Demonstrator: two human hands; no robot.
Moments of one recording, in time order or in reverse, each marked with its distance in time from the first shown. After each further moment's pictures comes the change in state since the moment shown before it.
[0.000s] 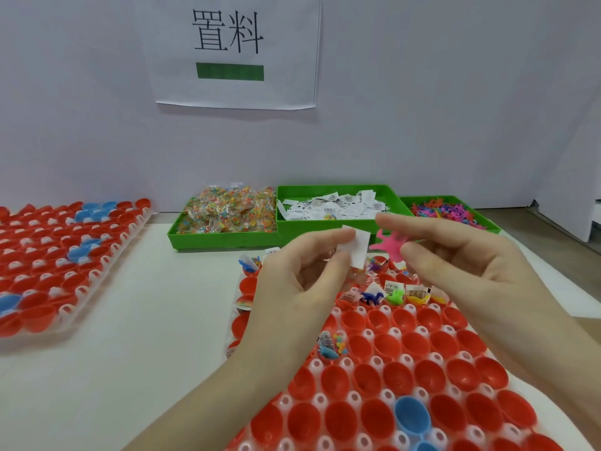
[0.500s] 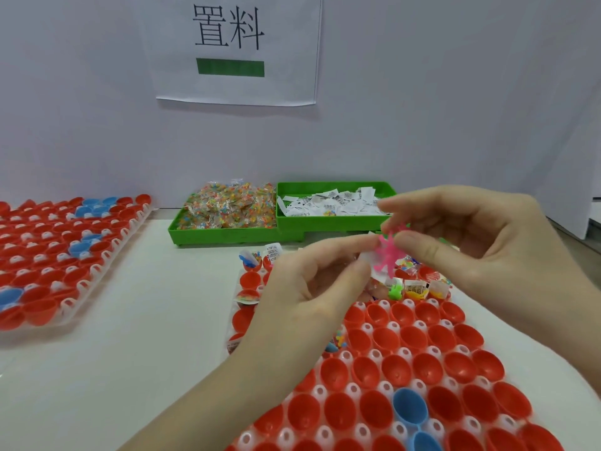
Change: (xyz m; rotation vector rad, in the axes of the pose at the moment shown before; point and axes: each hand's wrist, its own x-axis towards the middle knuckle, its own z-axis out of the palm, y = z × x) left_hand -0.013 0.012 0.000 -0.046 -0.132 0.029; right_hand 0.009 -0.018 -0.004 -0.323 -0.047 -0.198
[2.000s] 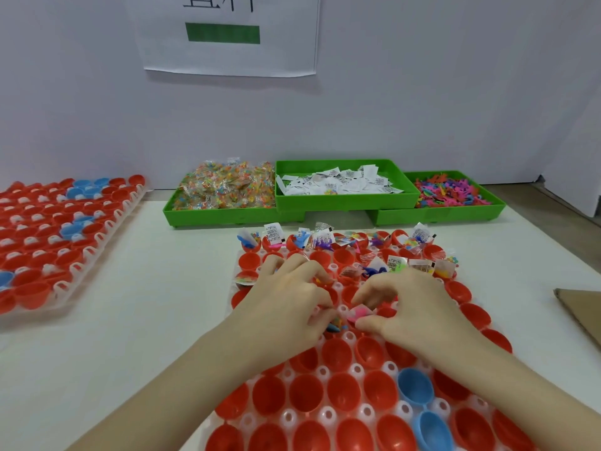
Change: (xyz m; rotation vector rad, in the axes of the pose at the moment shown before) left_hand 0.003 -0.076 -0.038 1.301 -0.346 0.156; right_hand -0.034 0.080 0.053 -0.482 -0.273 0.375
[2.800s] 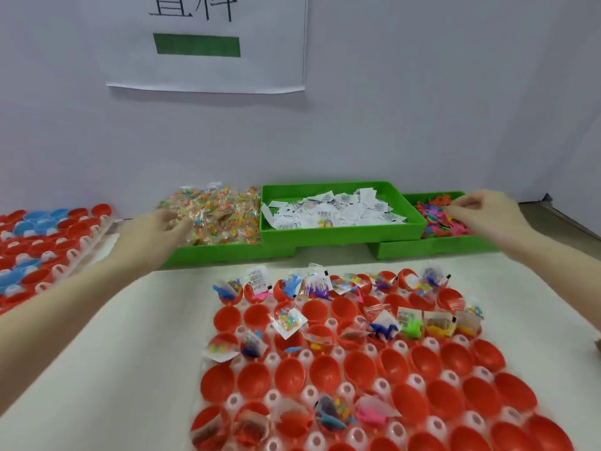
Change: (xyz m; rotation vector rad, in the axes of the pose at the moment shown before) left_hand 0.065 -0.176 -0.021 -0.162 0.154 -0.804; right_hand 0.142 0.130 -0.086 0.127 0.367 0.407
